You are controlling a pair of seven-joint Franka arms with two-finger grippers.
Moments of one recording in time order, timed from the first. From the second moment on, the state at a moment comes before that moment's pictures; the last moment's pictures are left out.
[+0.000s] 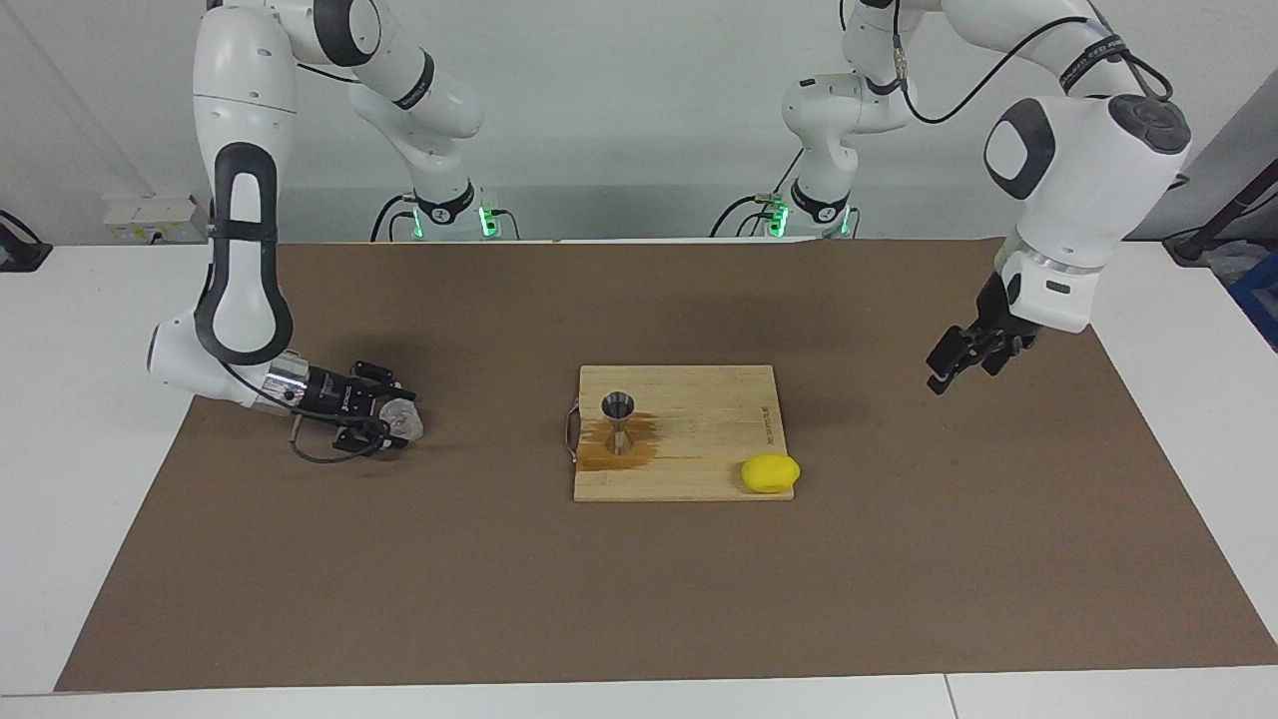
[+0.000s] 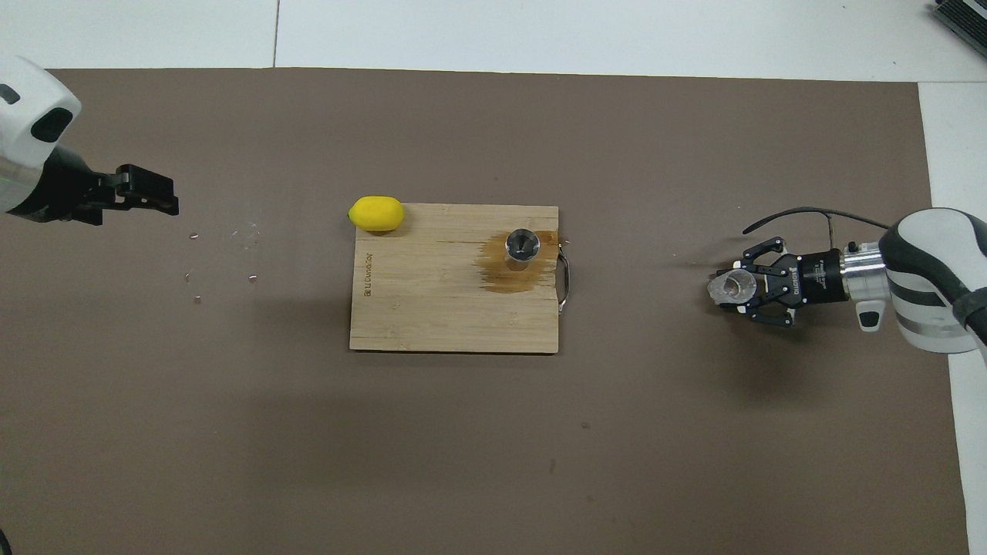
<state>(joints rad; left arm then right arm) 0.04 0.09 -0.09 -1.63 -0.06 1.74 -0.02 -0.31 0.42 0.04 -1.99 0.85 1.93 0.78</state>
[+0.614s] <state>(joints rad) 0.03 -0.04 -0.13 -1.63 -0.02 1.54 0.03 -0.15 0.31 0.04 -1.97 0.85 2.03 1.00</state>
